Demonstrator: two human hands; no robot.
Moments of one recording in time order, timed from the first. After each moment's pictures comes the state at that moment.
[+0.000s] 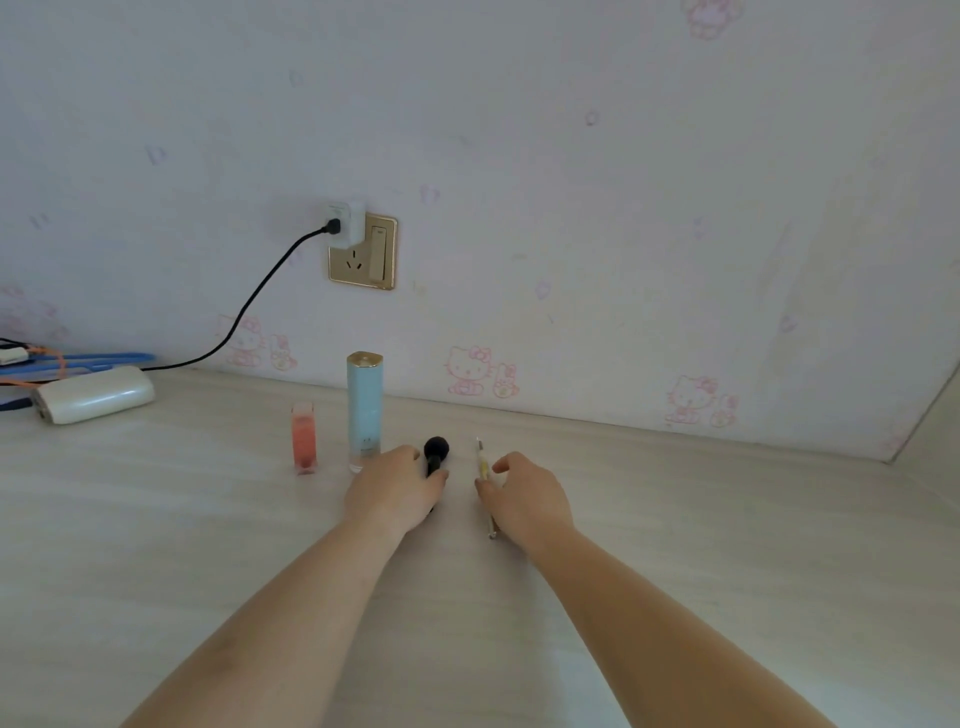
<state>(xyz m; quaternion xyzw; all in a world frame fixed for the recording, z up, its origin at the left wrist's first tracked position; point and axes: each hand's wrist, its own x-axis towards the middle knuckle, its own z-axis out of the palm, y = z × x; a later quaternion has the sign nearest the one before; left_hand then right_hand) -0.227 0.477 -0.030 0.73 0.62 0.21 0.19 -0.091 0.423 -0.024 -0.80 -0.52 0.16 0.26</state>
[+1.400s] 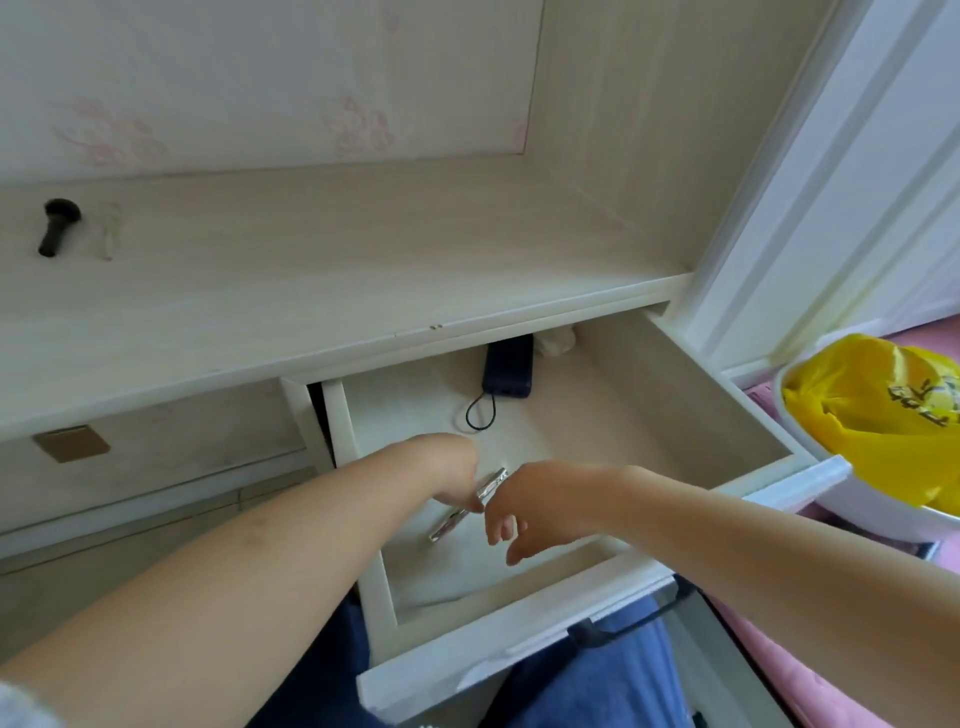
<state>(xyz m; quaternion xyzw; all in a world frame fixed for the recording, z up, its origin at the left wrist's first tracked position) -0.036 0.076 -0.110 0.92 0.22 -0.30 0.11 0.035 -0.041 -0.087 -0.67 -0.66 0.29 -0.15</state>
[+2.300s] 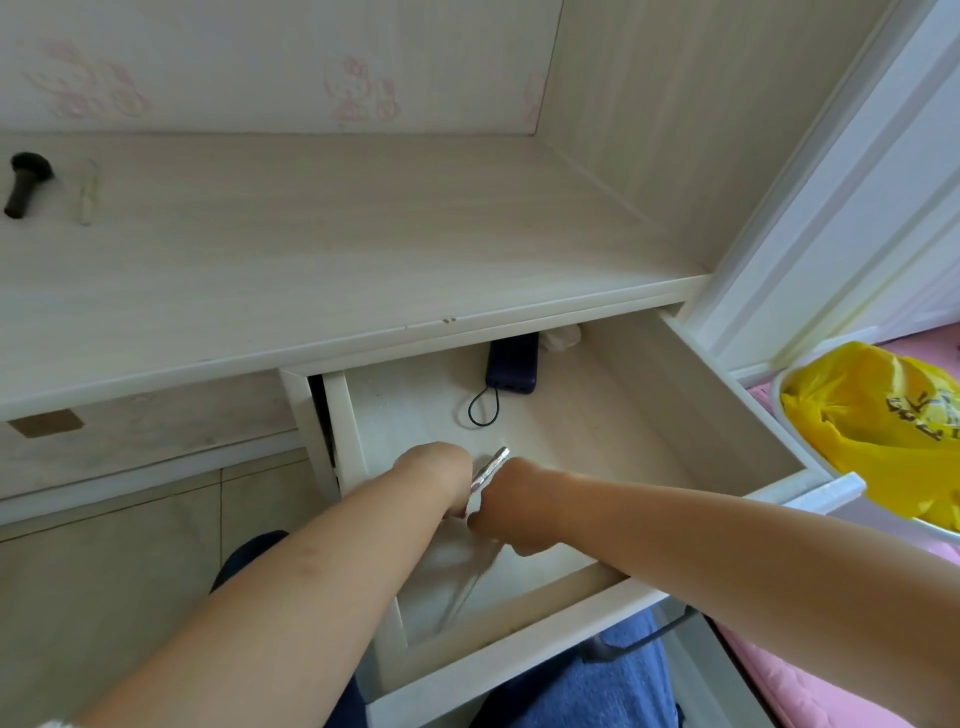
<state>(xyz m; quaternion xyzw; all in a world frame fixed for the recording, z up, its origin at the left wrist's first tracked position) -0.032 0.086 -0.151 0.91 0.27 -0.29 0.11 0.026 -0.008 -0.120 -0.52 -0.76 0.07 -0.39</state>
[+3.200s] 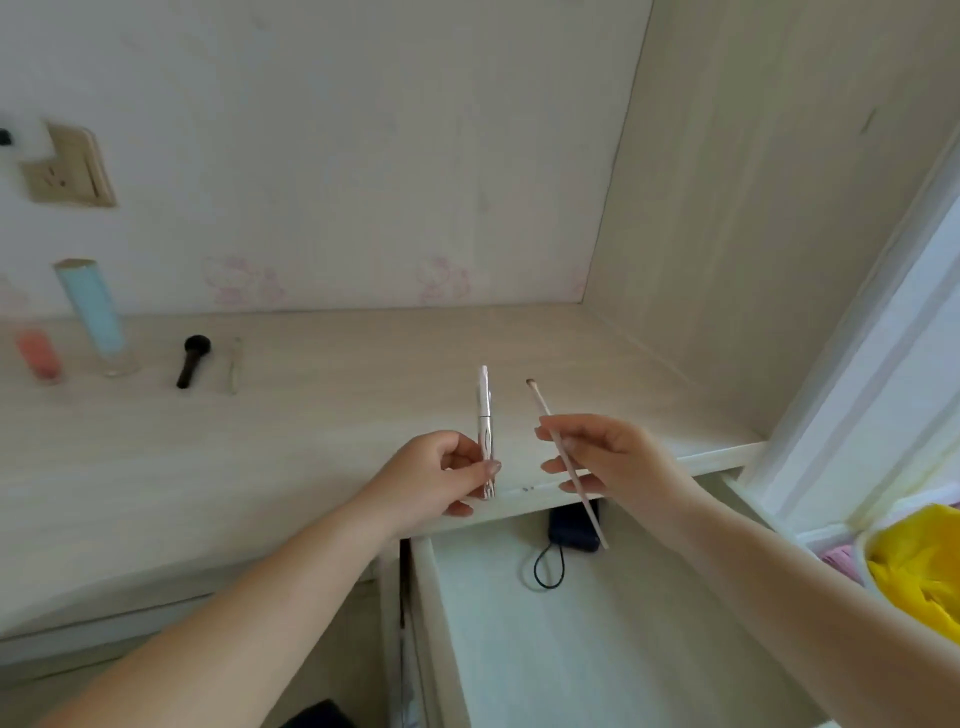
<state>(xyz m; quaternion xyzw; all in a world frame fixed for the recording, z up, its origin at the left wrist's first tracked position) -0.094 0.165 -0.015 0.73 0.28 0.18 0.60 0.062 0.033 0.012 -0.70 -0.41 0.29 0.51</state>
